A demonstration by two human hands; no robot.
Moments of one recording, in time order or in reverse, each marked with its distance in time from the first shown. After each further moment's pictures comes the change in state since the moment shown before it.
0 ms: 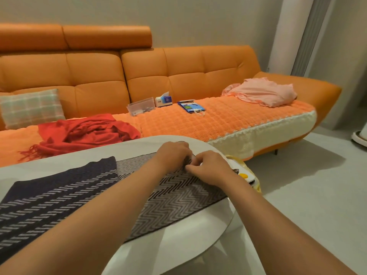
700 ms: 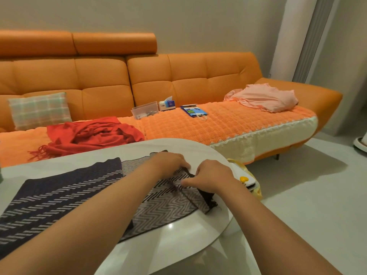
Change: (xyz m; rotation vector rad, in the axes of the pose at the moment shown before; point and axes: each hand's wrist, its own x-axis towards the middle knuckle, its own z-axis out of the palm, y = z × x) left_hand -0.032 -0.001 -0.021 -0.016 -0.302 -0.030; right_hand -0.020 -0.019 0.001 -0.368 -0.076 0.069
